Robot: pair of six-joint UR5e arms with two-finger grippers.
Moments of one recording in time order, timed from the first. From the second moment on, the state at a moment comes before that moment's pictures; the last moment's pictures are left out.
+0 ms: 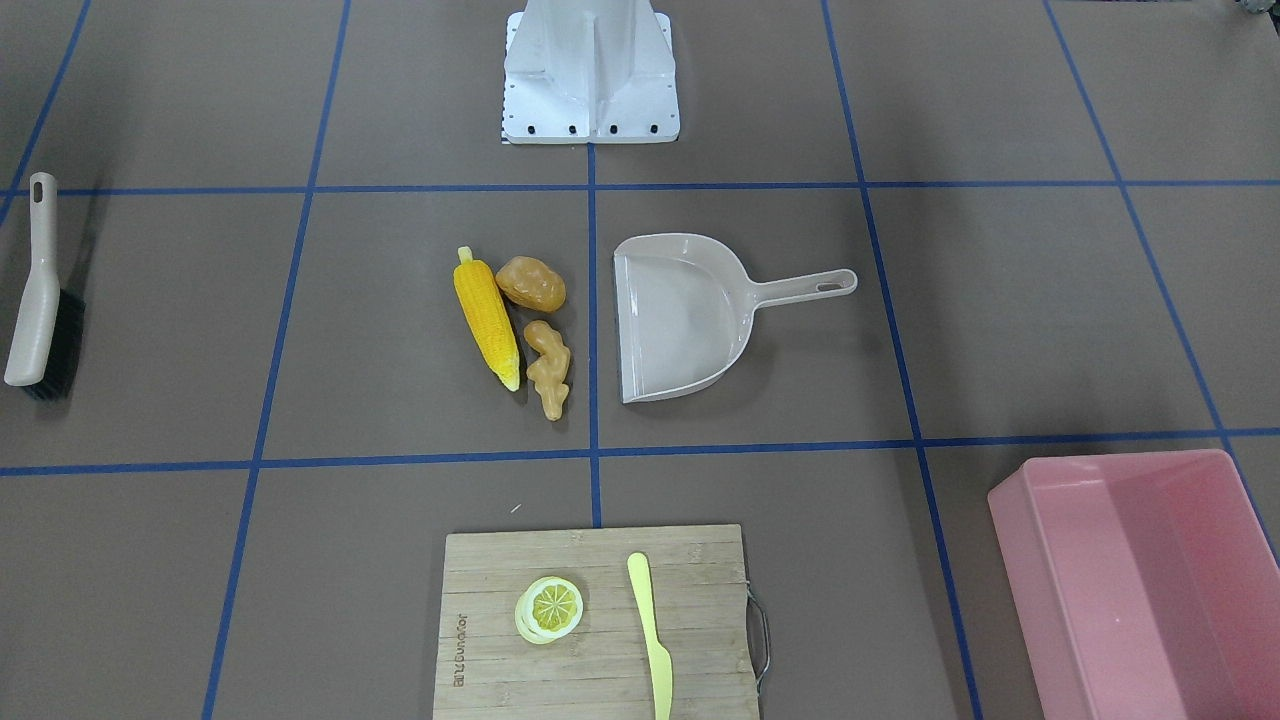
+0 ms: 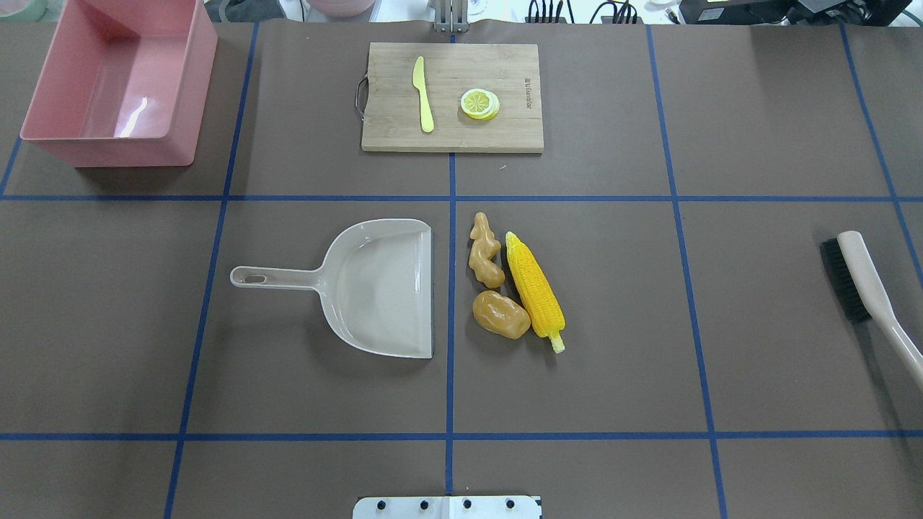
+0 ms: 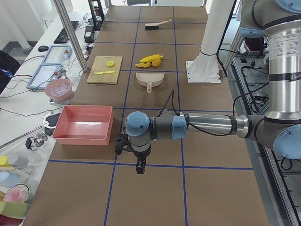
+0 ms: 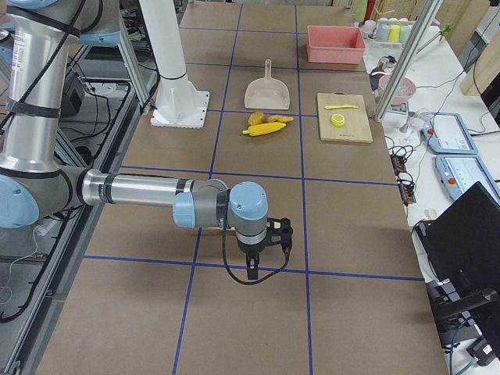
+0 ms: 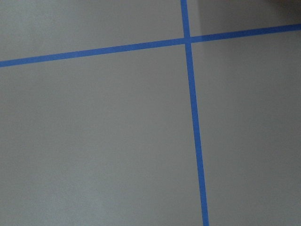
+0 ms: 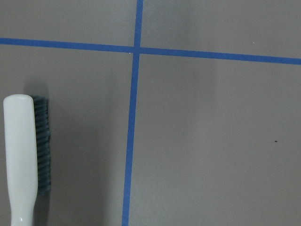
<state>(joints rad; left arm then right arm) -1.62 -1.44 -1.76 -1.44 -2.31 0.19 1.59 -1.80 1.77 -1.48 2.30 -0.02</state>
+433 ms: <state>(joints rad) -1.62 -1.44 -1.77 -1.44 -2.31 0.19 1.59 -1.80 1.77 -1.48 2.30 -0.02</state>
